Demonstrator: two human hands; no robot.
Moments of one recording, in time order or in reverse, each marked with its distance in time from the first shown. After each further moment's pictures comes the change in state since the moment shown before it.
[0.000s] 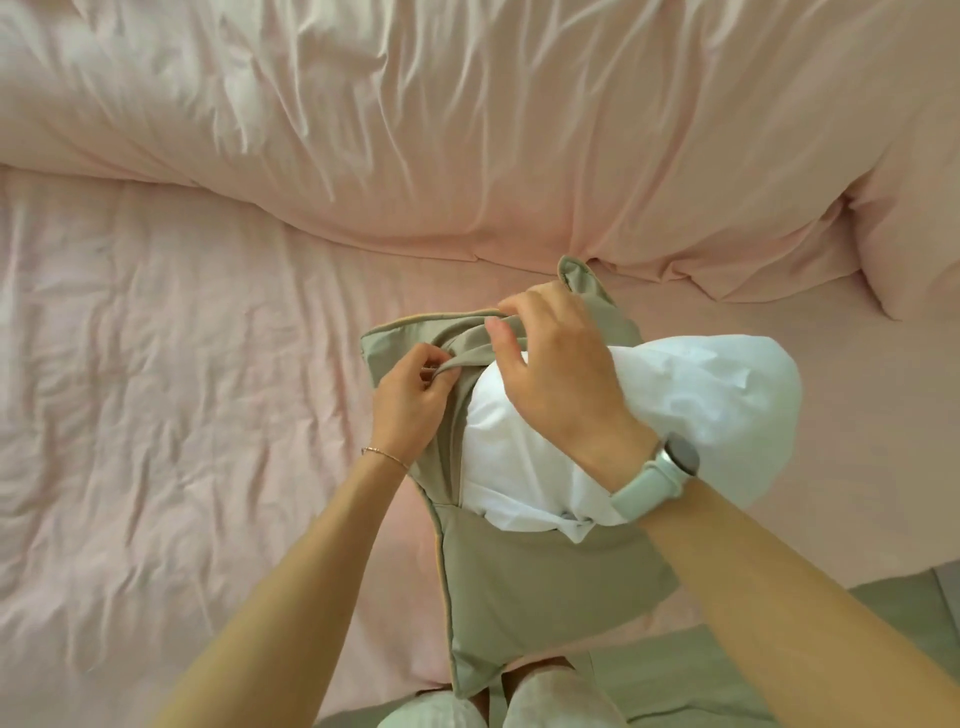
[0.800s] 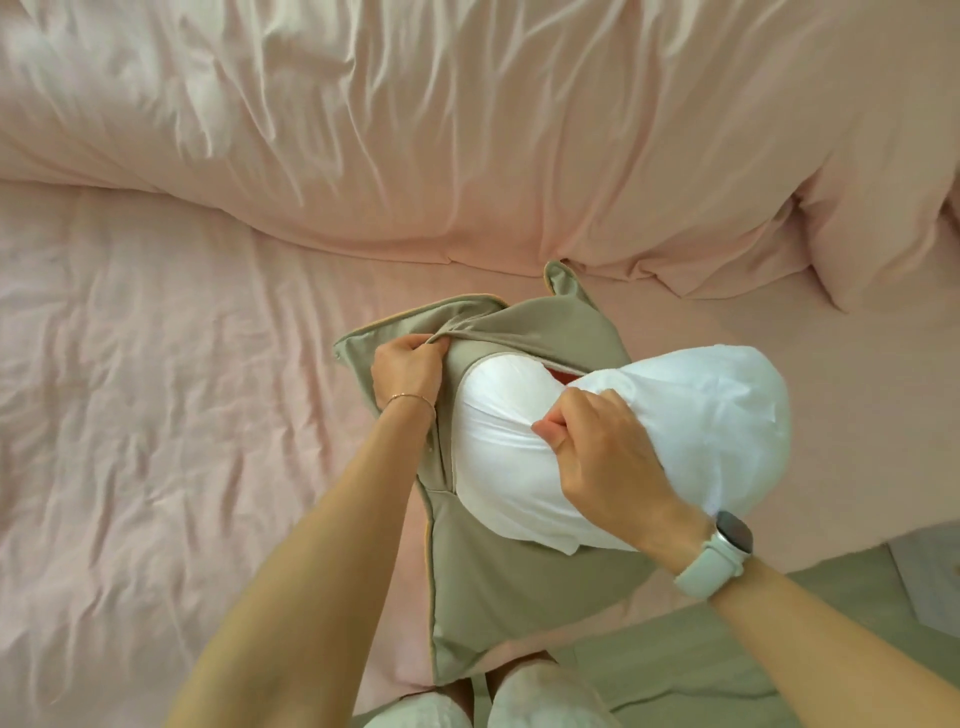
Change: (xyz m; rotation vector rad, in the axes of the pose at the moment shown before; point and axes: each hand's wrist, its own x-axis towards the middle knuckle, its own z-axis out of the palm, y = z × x) left_hand 0.030 0.028 0.026 -0.203 0.142 -0.458; right_hand -0.072 0.034 -0.030 0.037 -0.073 -0.079
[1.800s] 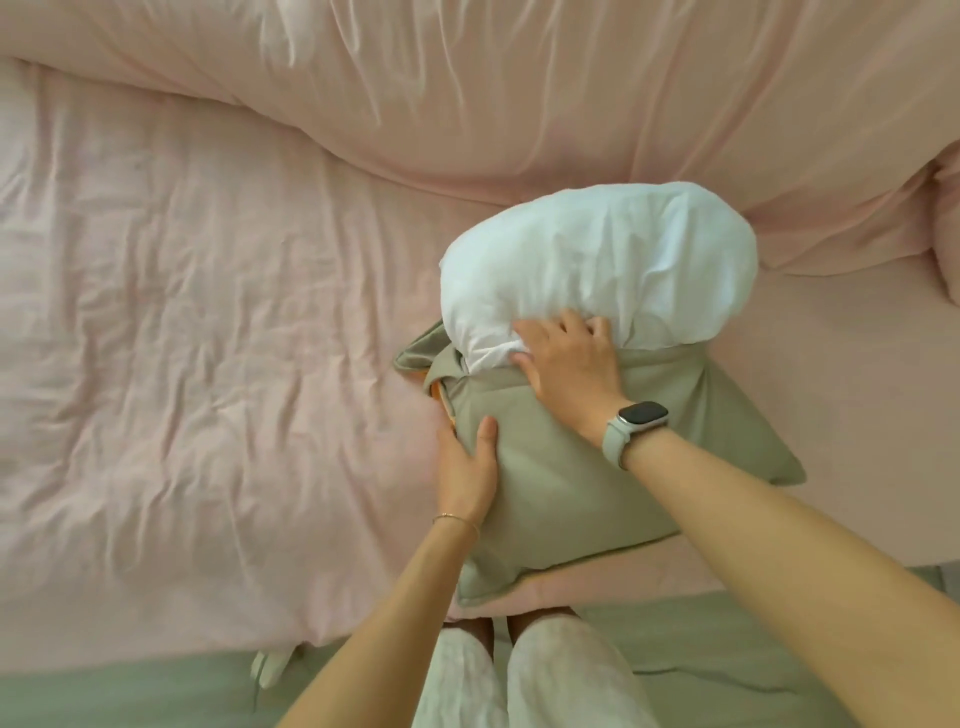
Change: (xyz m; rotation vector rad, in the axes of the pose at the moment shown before) left_hand -0.081 -0.130 -0.023 -0.019 -0.145 -0.123; right_hand 0.038 0.004 0.091 -0.568 -0.379 -0.073
